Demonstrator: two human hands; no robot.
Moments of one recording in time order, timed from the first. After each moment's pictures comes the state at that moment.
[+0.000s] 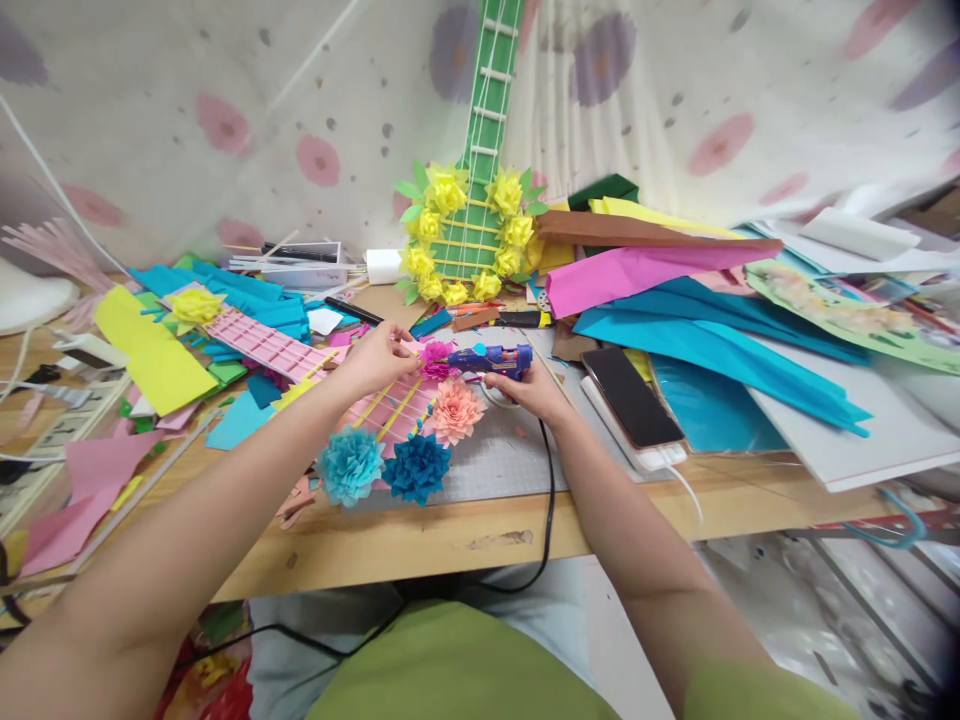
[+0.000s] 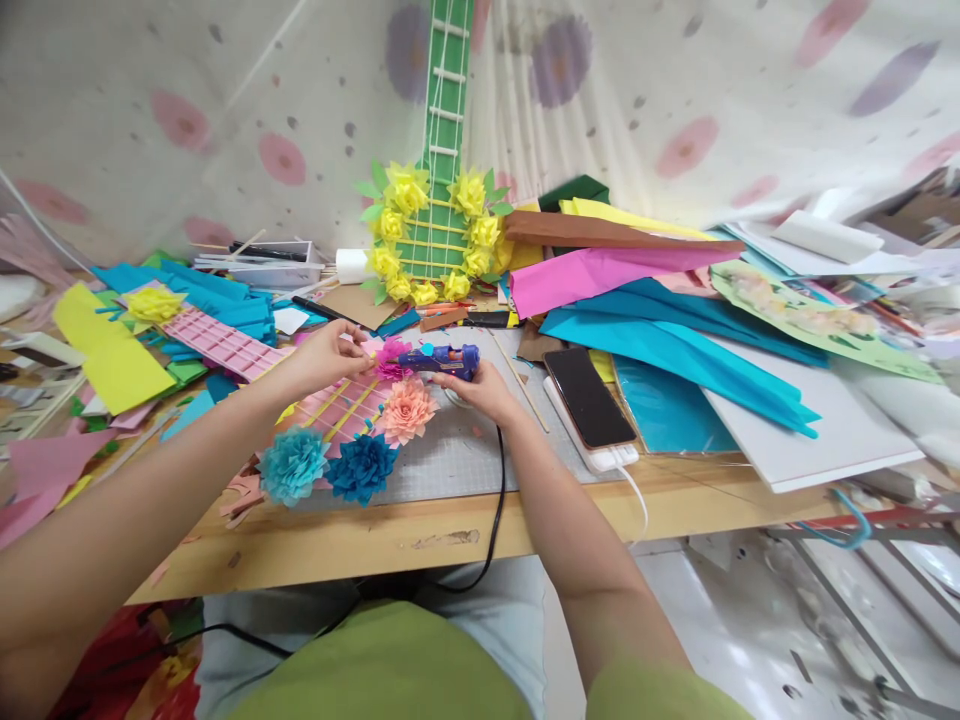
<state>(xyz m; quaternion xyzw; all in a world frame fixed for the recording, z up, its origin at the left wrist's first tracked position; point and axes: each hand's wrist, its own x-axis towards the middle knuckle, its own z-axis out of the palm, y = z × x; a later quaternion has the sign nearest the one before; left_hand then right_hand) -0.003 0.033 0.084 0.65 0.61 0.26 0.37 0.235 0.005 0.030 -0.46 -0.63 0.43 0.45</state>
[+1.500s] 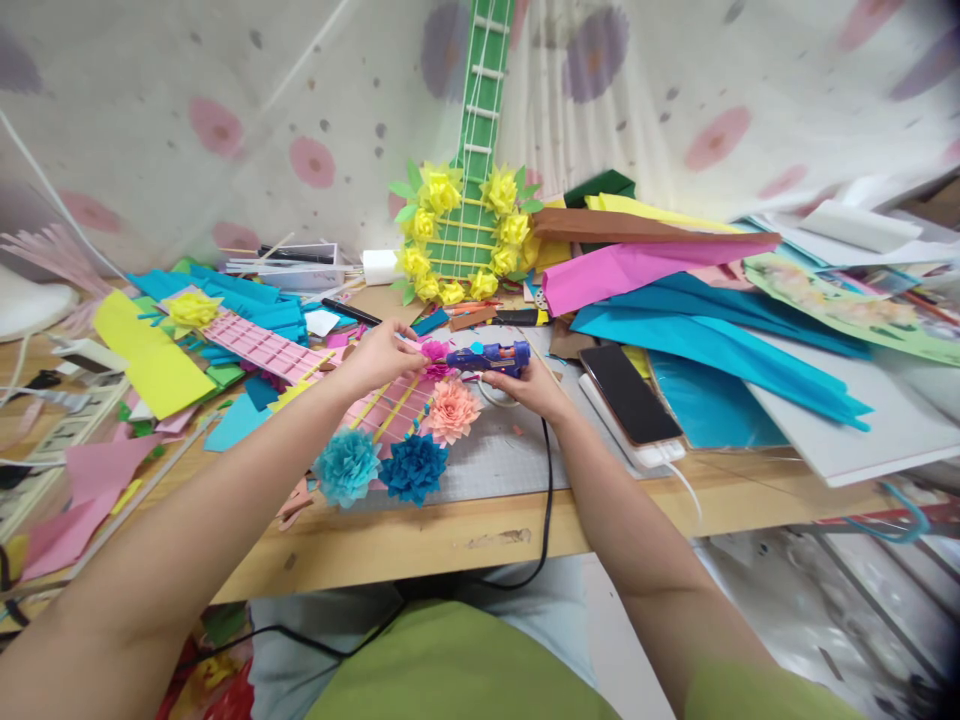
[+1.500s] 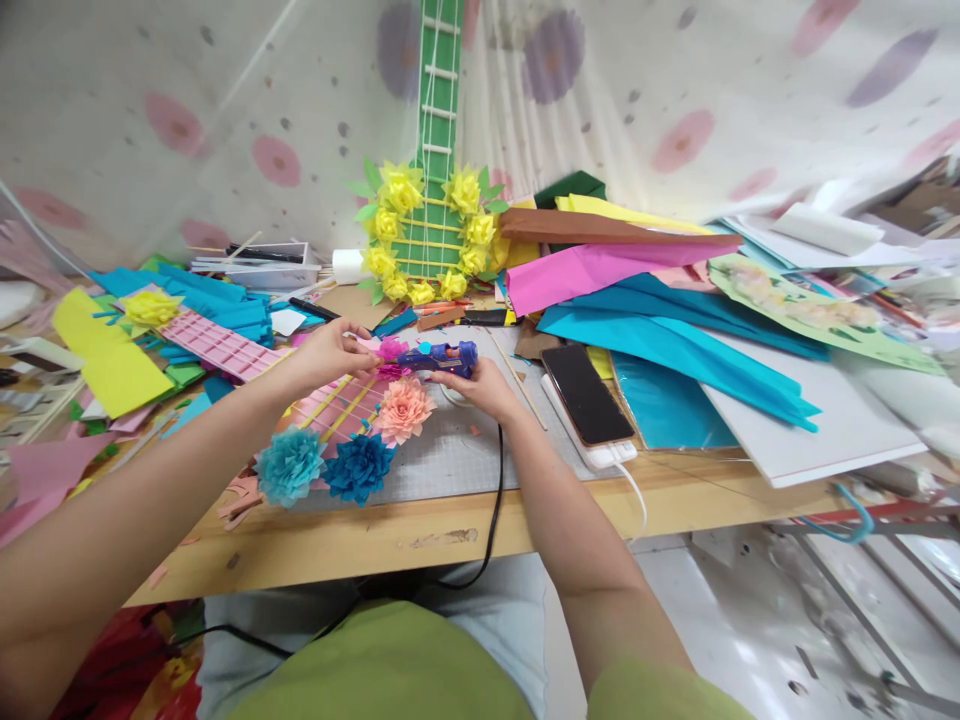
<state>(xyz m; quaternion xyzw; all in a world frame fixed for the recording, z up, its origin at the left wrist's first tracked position) 0.013 0.031 0.095 0.60 0.59 0.29 0.46 0.244 0.012 0.019 -0.49 -0.63 0.42 0.43</state>
